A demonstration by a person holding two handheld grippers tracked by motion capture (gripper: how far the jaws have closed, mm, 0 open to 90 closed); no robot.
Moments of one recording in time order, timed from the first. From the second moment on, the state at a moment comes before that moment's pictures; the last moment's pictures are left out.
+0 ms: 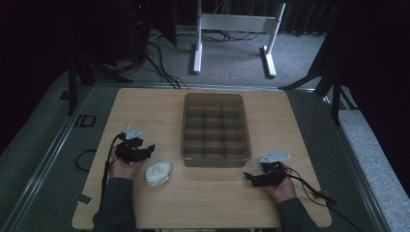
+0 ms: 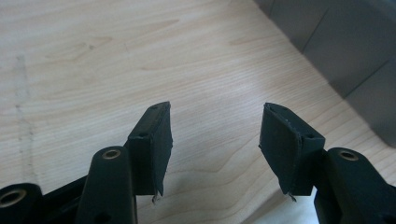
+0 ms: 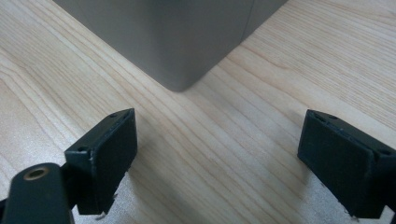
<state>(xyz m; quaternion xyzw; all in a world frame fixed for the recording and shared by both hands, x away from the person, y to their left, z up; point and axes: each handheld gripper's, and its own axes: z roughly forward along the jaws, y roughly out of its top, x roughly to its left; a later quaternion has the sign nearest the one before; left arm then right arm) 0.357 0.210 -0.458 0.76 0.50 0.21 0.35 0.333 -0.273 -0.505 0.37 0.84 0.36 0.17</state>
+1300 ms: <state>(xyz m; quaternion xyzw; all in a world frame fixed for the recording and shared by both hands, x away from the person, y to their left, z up) 0.351 0.218 -0.408 0.82 0.42 0.21 0.32 0.332 -0.273 -0.505 0.37 0.84 0.35 0.17</state>
